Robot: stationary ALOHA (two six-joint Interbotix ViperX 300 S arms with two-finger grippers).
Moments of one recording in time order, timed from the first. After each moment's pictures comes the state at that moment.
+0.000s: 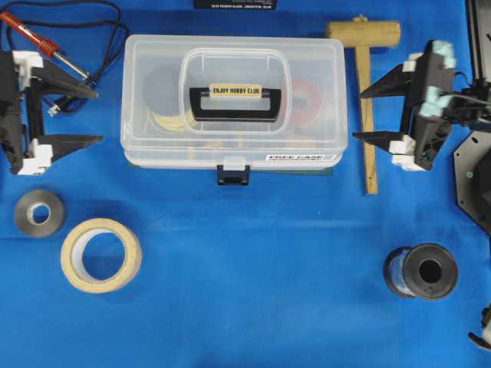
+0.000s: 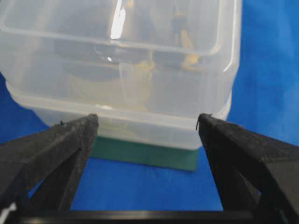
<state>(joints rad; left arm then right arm) 0.19 -0.69 1.24 -0.04 -0.06 0.06 -0.26 -0.61 1.15 0.02 0.14 0.06</state>
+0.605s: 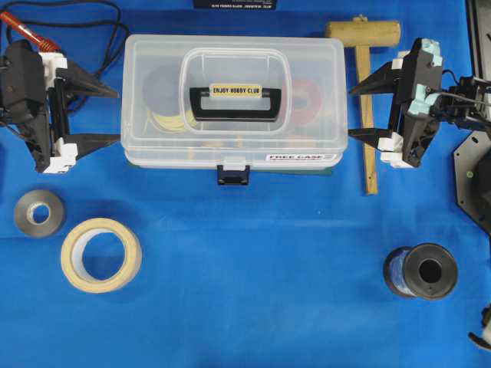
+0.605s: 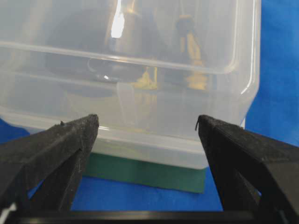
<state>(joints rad) 0.19 -0.51 1.20 -0.04 -0.20 0.06 -0.26 -0.55 1.13 0.02 0.05 0.06</state>
